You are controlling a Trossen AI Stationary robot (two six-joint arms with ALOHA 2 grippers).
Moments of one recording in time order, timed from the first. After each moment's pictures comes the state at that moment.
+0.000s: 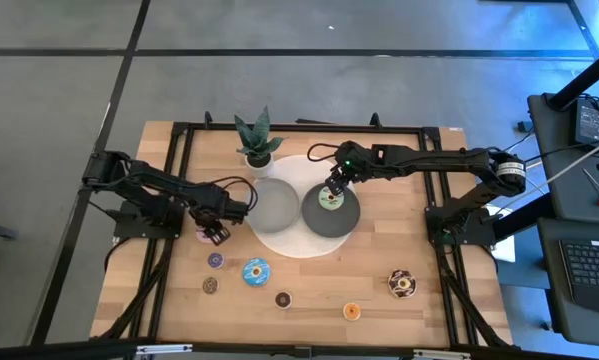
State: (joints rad) left arm -0.02 1.45 0.66 -1.01 0.02 -0.80; right arm -0.26 1.53 1.05 -0.52 0.17 0.54
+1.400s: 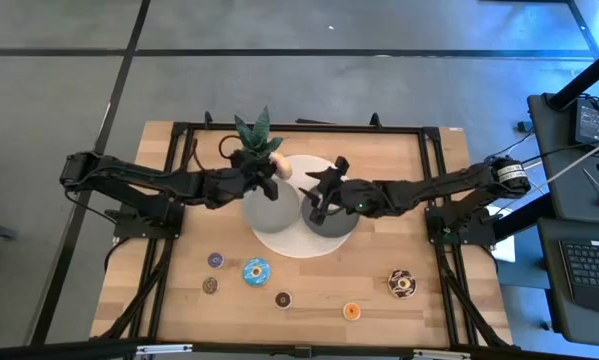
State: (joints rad) left arm -0.02 1.23 0.76 0.18 -0.76 -0.57; right arm 0.12 1.52 1.05 0.15 0.60 0.02
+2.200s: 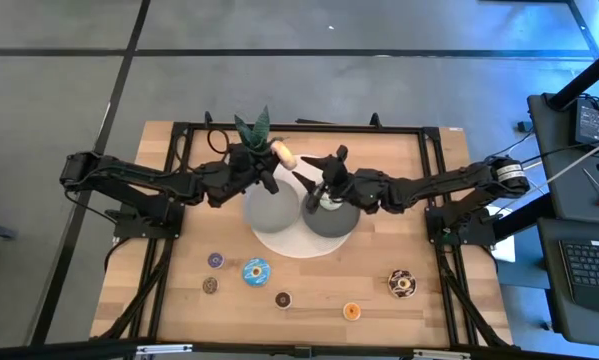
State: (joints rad) left arm -0.02 1.23 0.76 0.50 -0.74 -0.48; right arm 0.09 1.53 1.05 0.47 0.59 -0.04
